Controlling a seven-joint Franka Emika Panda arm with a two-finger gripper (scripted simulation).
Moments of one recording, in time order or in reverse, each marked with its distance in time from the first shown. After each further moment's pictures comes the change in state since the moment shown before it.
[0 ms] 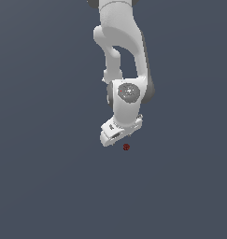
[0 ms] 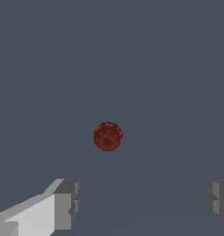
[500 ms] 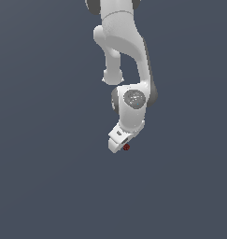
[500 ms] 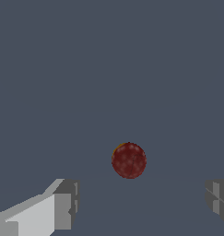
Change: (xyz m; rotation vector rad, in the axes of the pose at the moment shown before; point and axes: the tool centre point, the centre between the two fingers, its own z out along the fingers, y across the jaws) arm 0.020 -0.020 0.021 0.013 0.024 -0.184
